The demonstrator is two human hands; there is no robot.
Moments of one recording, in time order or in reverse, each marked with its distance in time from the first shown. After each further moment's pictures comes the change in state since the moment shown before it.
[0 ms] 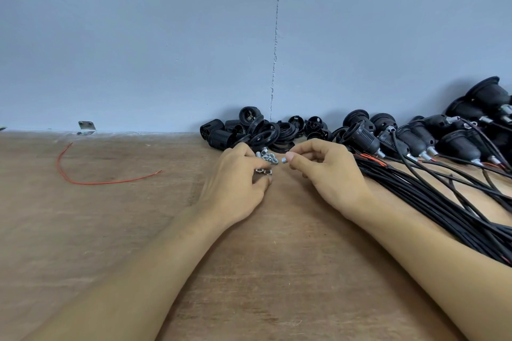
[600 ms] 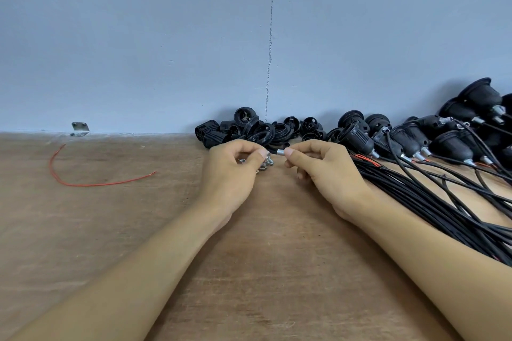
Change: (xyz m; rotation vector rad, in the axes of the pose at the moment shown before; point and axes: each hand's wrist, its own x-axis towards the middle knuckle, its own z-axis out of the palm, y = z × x) left_hand 0.004 0.020 -0.005 -0.632 0.176 -0.321; right_hand 0.001 0.000 -0.004 0.190 -0.043 0.067
